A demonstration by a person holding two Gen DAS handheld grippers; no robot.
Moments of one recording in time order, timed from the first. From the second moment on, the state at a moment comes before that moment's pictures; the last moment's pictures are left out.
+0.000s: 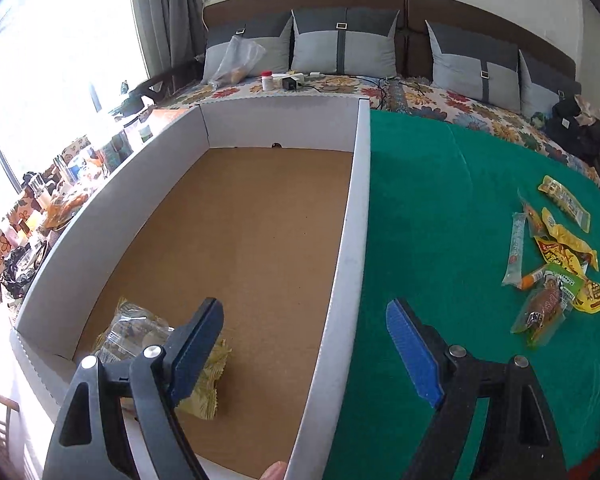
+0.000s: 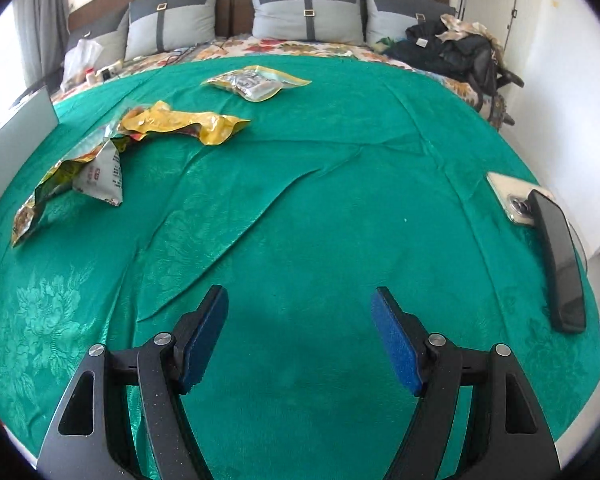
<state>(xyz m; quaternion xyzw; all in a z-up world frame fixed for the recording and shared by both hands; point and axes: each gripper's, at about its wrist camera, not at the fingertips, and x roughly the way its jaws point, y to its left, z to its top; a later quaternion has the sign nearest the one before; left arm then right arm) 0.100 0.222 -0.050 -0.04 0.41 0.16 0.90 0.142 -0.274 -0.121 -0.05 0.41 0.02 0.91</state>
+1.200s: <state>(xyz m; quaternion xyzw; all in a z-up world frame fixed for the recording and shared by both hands) 0.115 0.080 -0.150 -0.05 0.46 0.03 0.88 0.139 -0.278 -0.131 -0.02 0.41 0.03 0.91</state>
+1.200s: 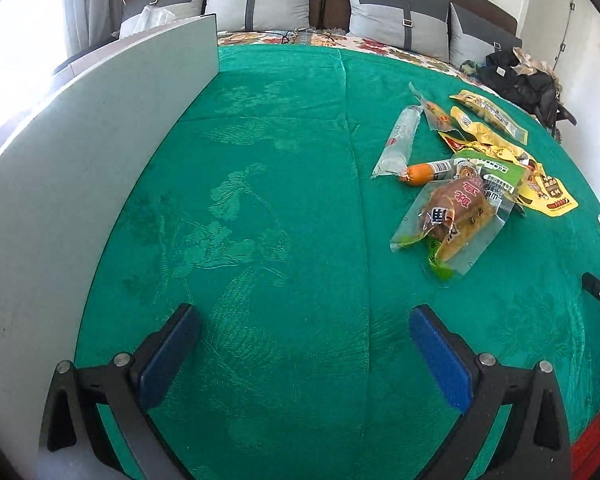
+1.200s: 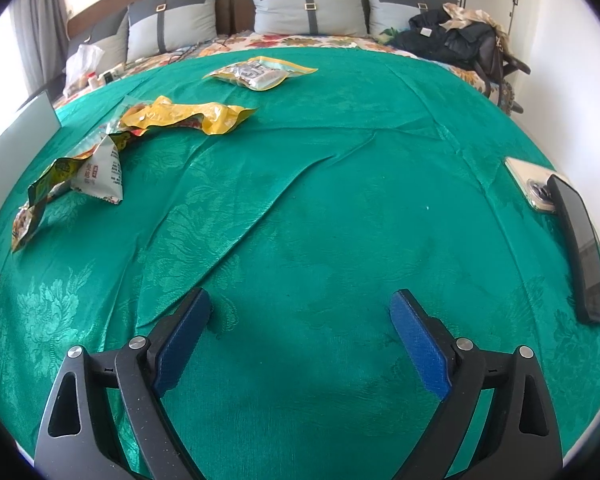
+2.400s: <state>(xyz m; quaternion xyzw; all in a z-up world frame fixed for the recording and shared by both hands) 0.104 0.080 -0.149 -0.02 0.50 0.02 0.87 0.139 -0.278 -0.131 -0.02 0.41 0.03 0.91</state>
